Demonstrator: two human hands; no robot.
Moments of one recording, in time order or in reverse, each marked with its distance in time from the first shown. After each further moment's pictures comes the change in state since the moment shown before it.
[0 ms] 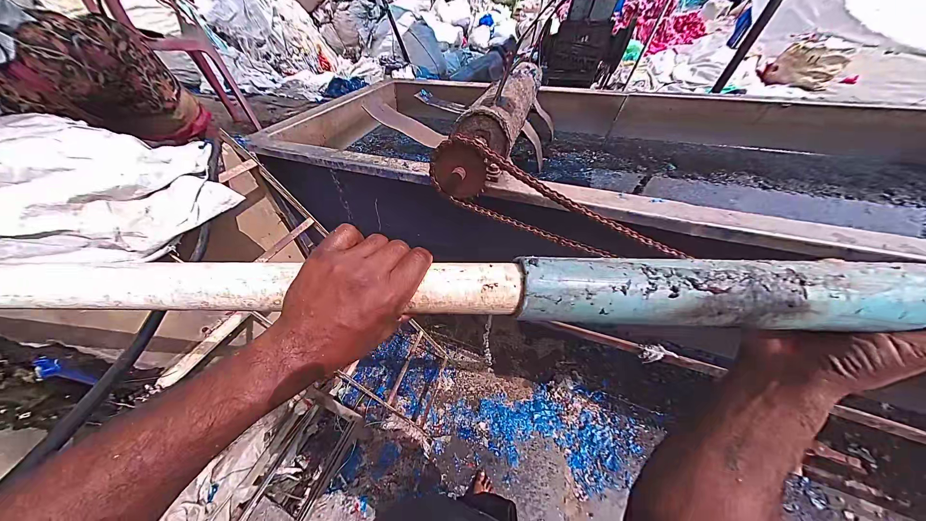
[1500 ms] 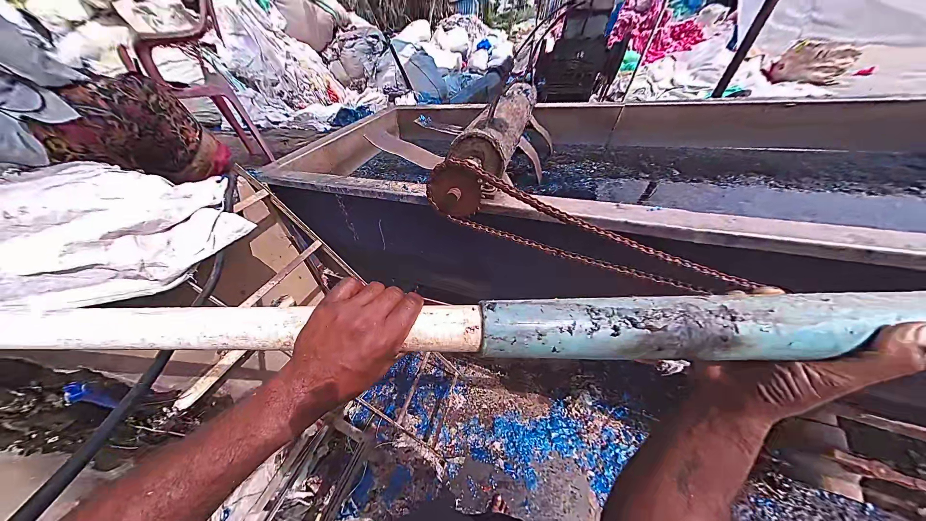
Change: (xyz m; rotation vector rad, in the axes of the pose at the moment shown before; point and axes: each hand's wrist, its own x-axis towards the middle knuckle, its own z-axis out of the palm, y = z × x) left_hand -0.009 0.010 0.016 0.013 -0.019 -0.007; right_hand -0.043 0.012 0.015 -0.003 0.013 -0.012
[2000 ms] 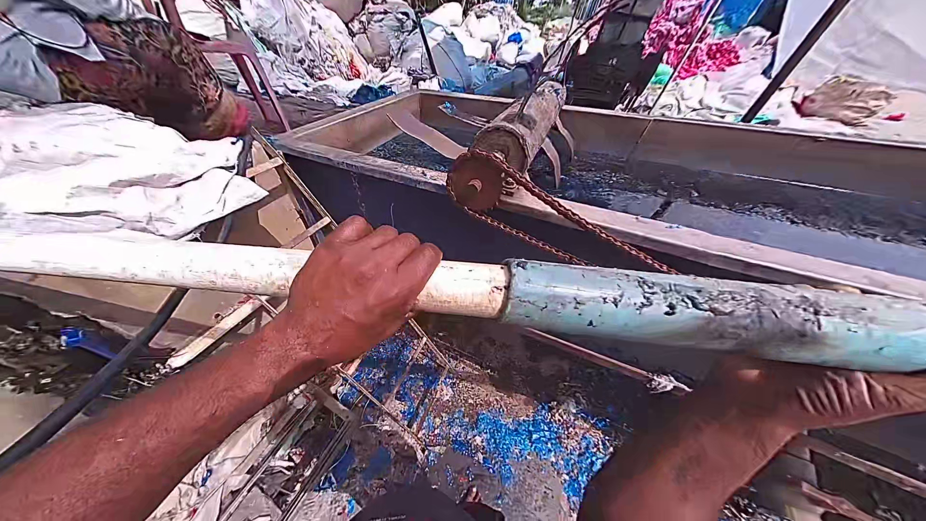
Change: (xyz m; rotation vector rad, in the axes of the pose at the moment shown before) left_hand 0.010 -0.007 -0.025 -0.002 -0.004 -0.031; right_hand 0.005 -0.005 0.022 0.101 -0.006 -0.043
